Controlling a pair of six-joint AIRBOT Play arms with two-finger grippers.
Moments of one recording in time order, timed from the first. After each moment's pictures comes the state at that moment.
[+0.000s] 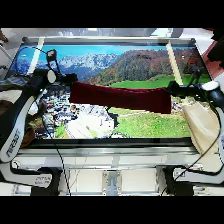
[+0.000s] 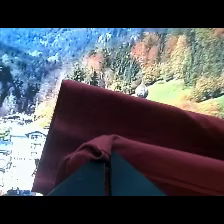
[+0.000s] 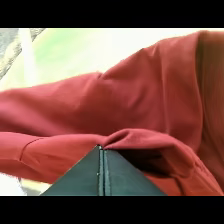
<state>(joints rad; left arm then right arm) -0.15 -1.53 1.36 1.55 -0.74 -1.84 -0.28 -1.42 1.12 -0.81 0.87 1.24</state>
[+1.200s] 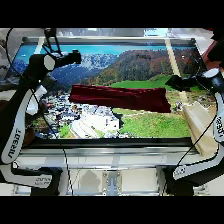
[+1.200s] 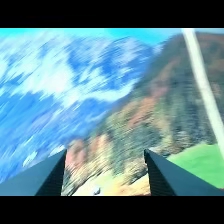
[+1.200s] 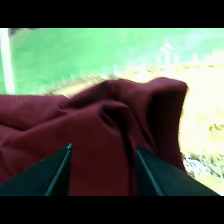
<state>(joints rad) -0.23 -1.52 1.58 1.36 -0.55 -1.51 -0.35 -1.66 1.46 -0.95 1.09 1.24</state>
